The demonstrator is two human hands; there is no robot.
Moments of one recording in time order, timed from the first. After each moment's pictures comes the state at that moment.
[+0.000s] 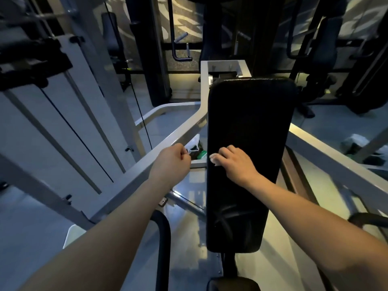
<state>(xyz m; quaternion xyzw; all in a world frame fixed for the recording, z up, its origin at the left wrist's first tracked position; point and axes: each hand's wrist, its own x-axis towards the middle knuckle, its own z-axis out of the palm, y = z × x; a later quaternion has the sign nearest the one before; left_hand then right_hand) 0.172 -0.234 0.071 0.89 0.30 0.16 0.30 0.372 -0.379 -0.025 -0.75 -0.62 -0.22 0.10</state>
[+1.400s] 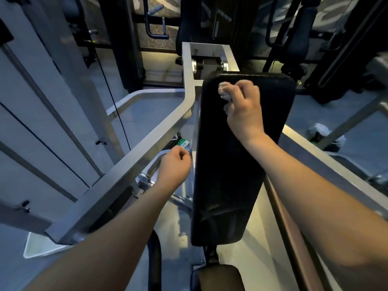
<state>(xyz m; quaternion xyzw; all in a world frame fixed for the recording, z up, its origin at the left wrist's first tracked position) 0.237 -0.206 0.007 0.79 0.32 0.13 0.51 0.420 -0.323 0.095 -0.81 -0.41 -0.33 0.25</state>
